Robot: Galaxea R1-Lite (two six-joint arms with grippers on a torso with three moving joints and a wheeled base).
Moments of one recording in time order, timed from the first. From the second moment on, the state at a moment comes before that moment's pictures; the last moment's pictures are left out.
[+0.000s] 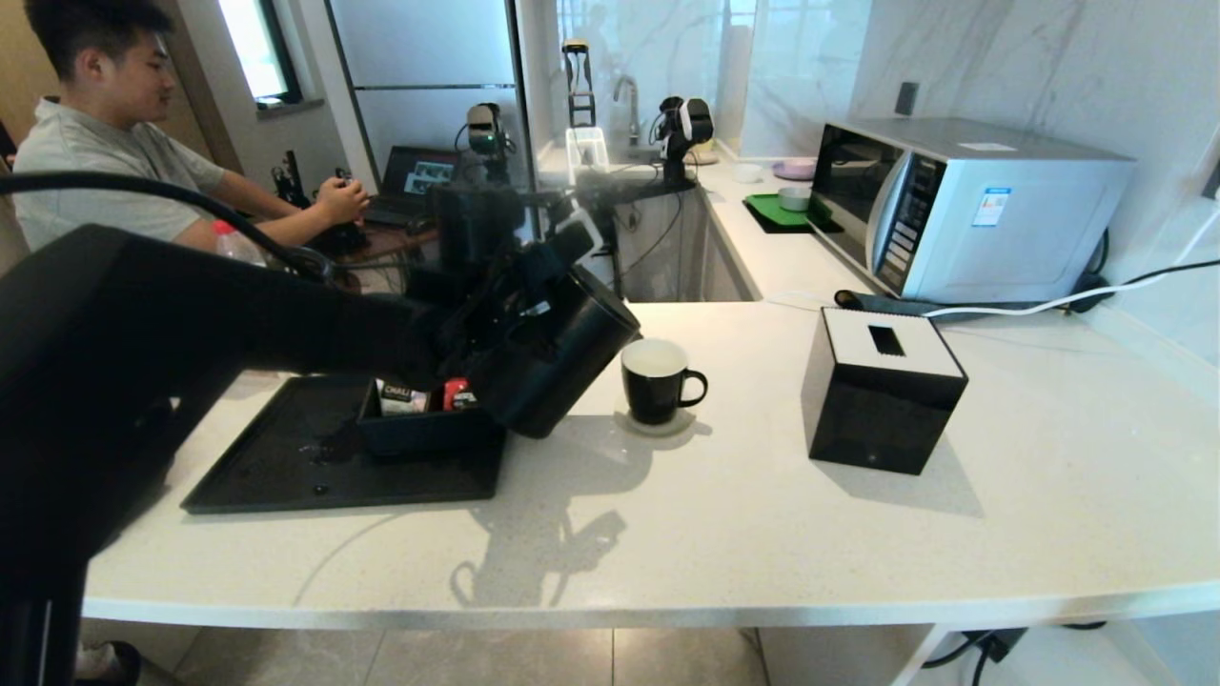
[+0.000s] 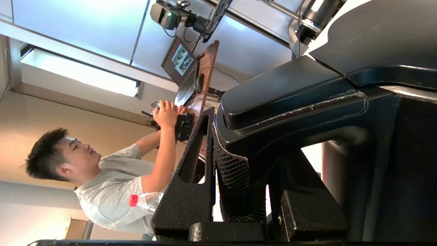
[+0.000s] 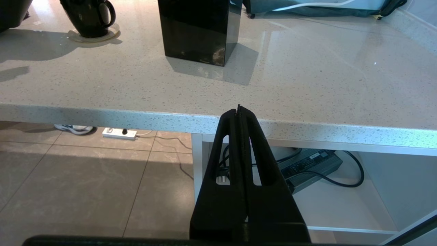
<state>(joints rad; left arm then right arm) -0.43 2.13 -1.52 -0.55 0.44 1.00 0.00 0.00 0.00 0.00 0.03 -0.06</state>
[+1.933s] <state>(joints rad) -0.45 2.18 -1.61 -0.51 0.44 1.10 0.00 0.00 0.00 0.00 0.03 -0.05</state>
